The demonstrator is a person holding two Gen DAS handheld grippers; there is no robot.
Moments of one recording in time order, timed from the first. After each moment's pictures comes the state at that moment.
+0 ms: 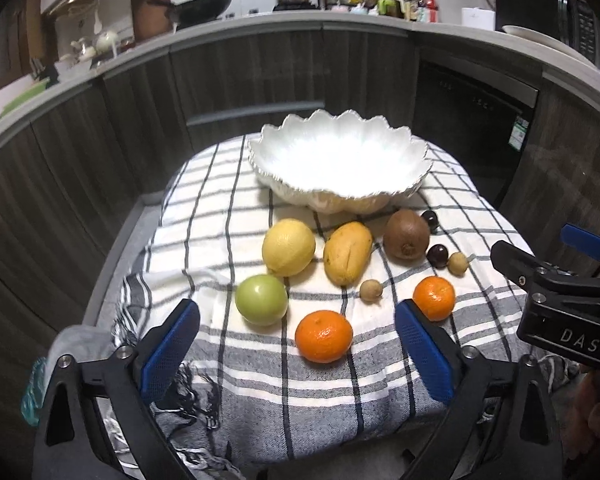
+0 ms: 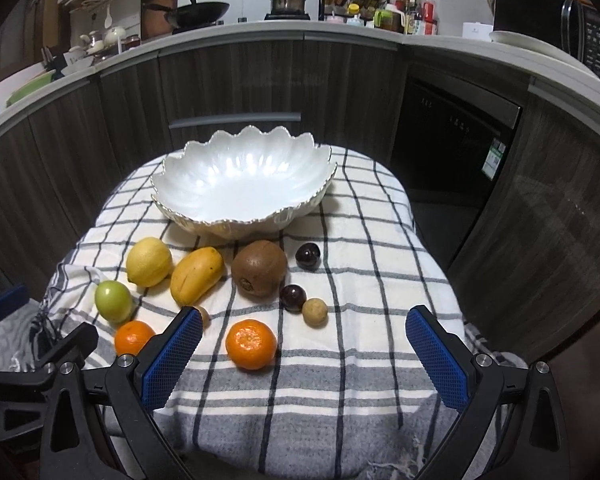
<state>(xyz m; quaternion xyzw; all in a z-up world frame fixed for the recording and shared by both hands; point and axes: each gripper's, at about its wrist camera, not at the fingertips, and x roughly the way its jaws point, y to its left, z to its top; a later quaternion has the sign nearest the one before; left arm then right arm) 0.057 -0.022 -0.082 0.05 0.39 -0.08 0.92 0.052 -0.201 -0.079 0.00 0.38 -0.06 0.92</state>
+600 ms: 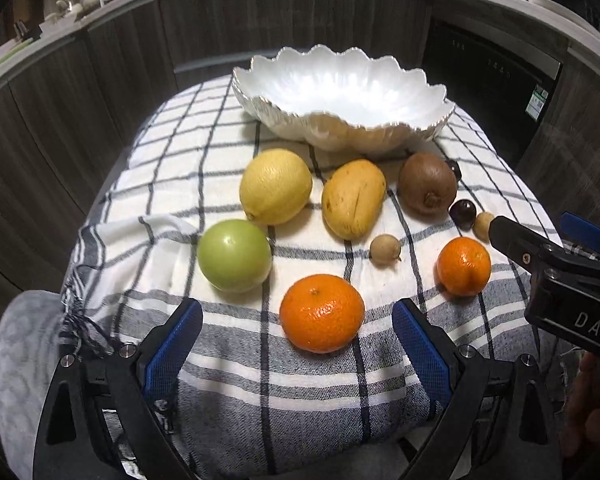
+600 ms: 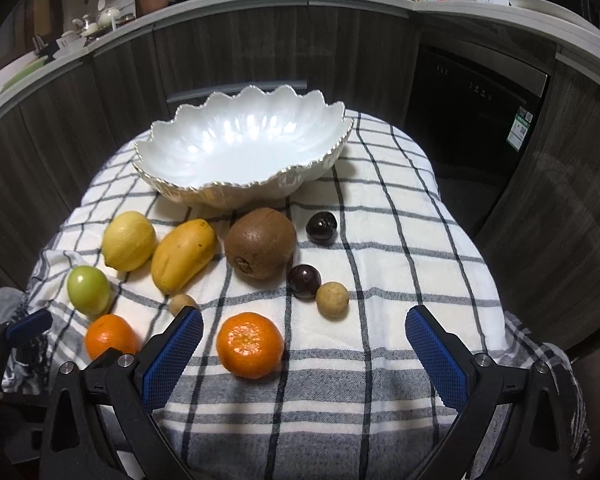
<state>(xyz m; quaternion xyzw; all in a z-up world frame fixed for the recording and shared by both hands) 0.089 -0.028 -0.143 0.04 0.47 -0.09 0.88 0.086 -0.202 -0.127 0.01 0.43 -0.05 0.90</state>
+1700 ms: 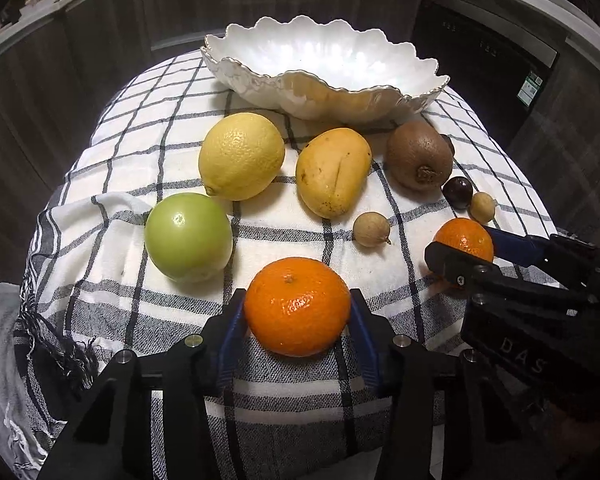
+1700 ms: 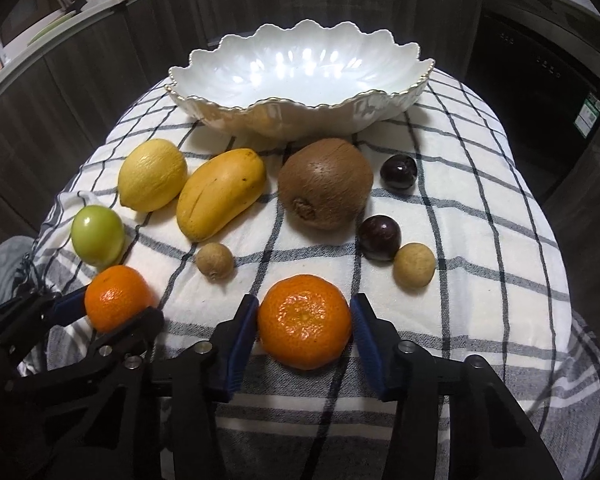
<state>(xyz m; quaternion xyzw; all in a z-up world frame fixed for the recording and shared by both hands) 0.100 -0.037 -0.168 0.02 0.50 -0.12 0.86 0.108 -0.178 -0.168 0.00 0.50 0.04 0.86</state>
